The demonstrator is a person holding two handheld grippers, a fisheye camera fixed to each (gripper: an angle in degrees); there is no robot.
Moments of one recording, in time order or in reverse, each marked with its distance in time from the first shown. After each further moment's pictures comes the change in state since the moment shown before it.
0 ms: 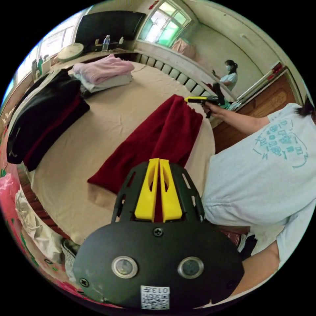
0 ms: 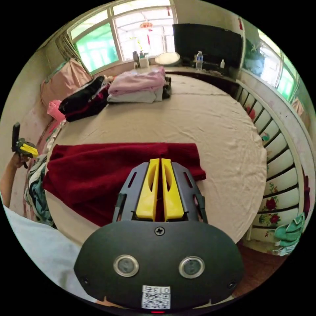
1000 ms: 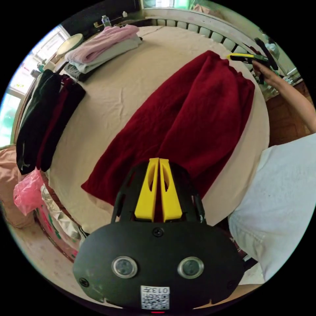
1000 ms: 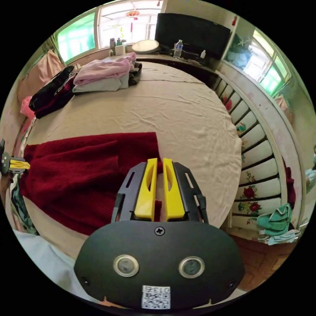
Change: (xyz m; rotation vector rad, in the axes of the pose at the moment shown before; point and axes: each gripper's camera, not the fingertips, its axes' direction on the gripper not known) left arm 0.047 -0.059 0.129 -0.318 -0.394 -0.054; right arm -0.019 0.019 0.061 -0.097 0.220 0.051
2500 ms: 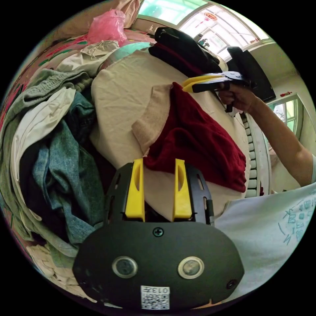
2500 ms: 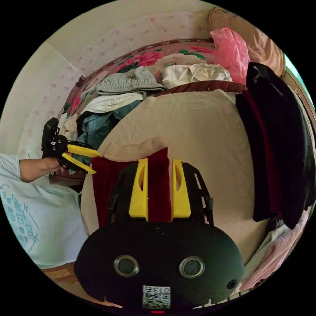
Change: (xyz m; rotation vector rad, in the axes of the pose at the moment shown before) left arm -0.096 0.396 0.010 0.381 0.326 -1.123; right arm -0.632 -0.121 0.027 -0.248 -0.678 -1.367
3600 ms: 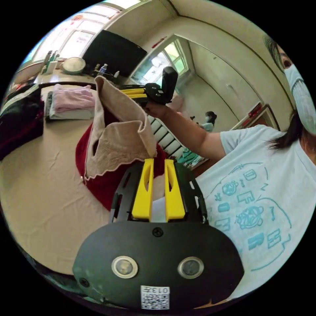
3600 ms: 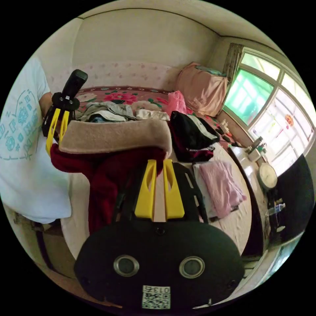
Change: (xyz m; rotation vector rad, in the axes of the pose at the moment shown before) left arm 0.306 0.067 0.009 -0.081 0.629 0.805; right arm -0.130 0.396 -0.279 0.407 0.517 -0.036
